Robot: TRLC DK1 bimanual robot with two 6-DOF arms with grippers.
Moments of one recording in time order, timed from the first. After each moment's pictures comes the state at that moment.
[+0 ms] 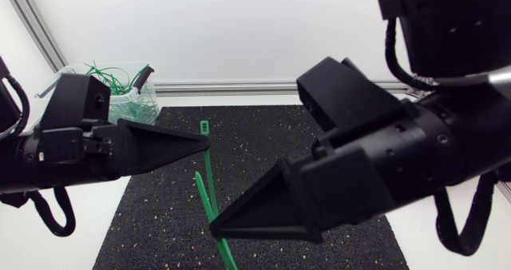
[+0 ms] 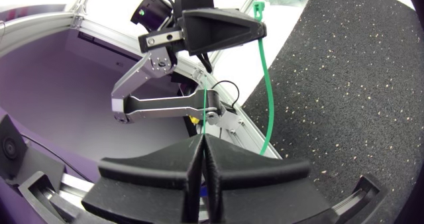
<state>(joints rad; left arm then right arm) -0.40 0.91 0.57 0.21 0.98 -0.79 0.91 1.11 1.03 -0.52 -0.74 0.69</state>
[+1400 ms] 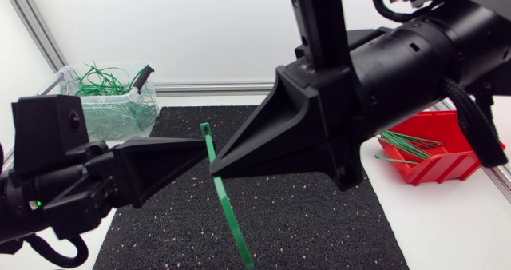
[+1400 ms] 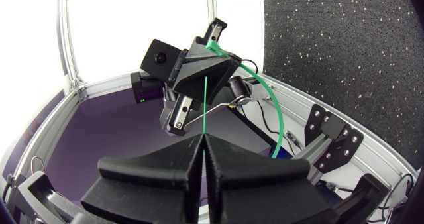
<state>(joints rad) -0.66 0.74 0.49 0.23 0.53 -0.60 0.74 1.27 1.27 -0.72 -1.02 1.12</state>
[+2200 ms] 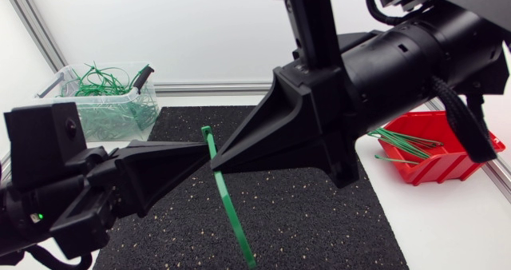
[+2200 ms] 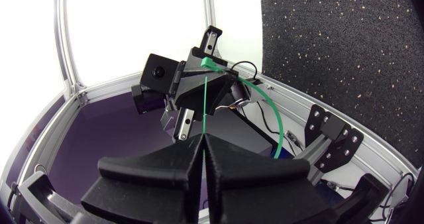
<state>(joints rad) -0.73 0.71 0.48 0.24 0.43 -0.55 0.72 1.29 1.27 -0.72 -1.03 1.12</state>
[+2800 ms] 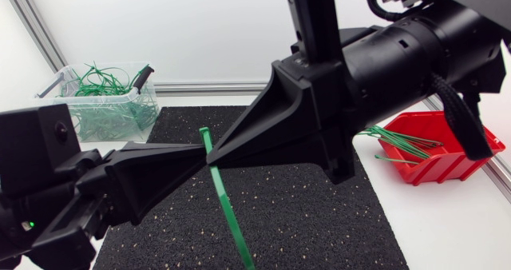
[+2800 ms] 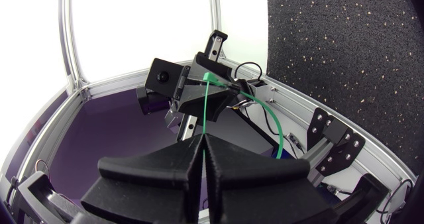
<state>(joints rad) -0.76 0.69 0.46 0.26 0.43 -0.55 0.72 1.29 1.27 -0.68 -1.04 1.12</state>
